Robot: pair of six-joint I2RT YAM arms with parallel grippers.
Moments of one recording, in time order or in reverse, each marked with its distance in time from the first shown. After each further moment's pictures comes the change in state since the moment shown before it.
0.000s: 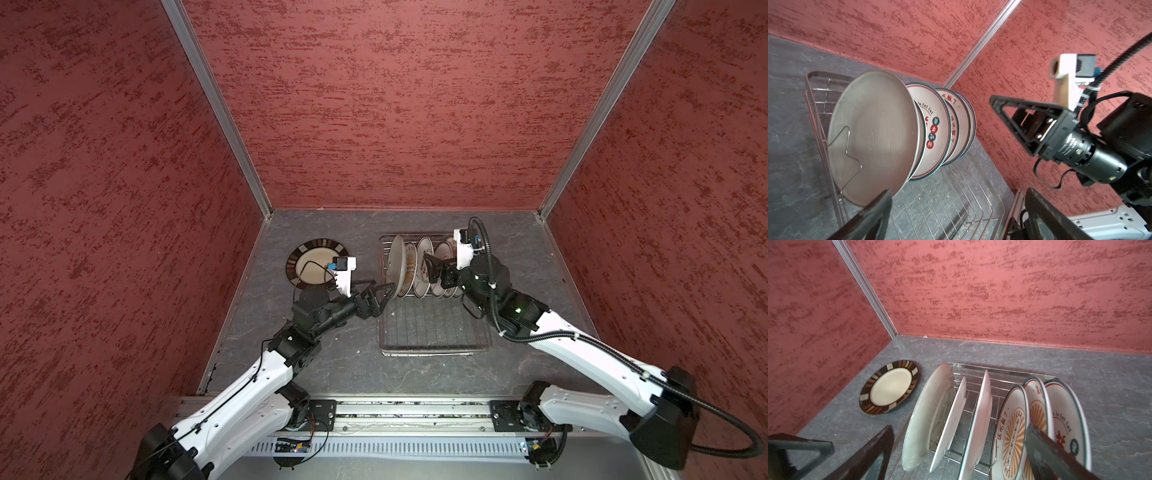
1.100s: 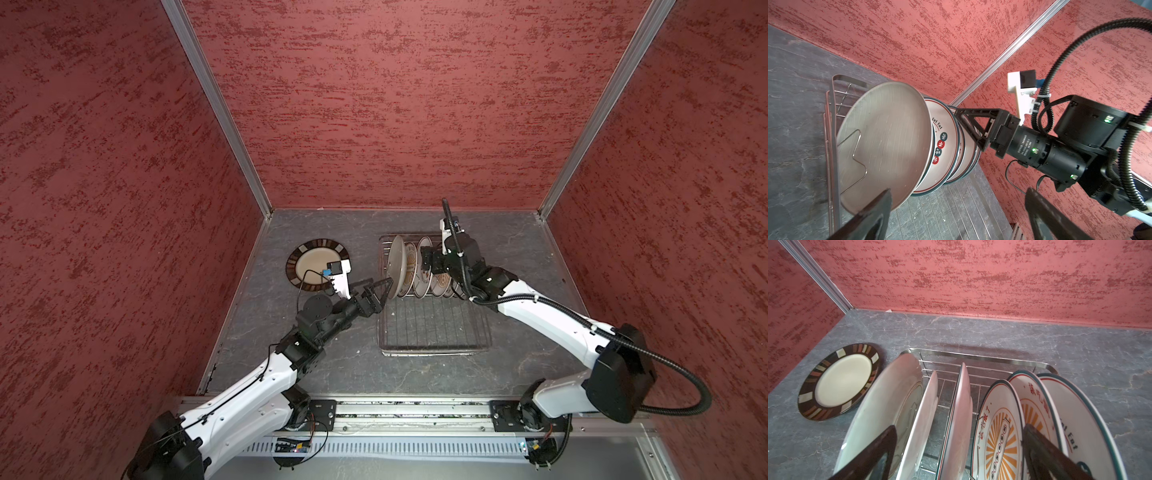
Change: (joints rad) left arm -0.072 0.028 -0.097 0.199 -0.172 -0.127; right arm -0.089 0.256 0.176 -0.130 0.016 0.012
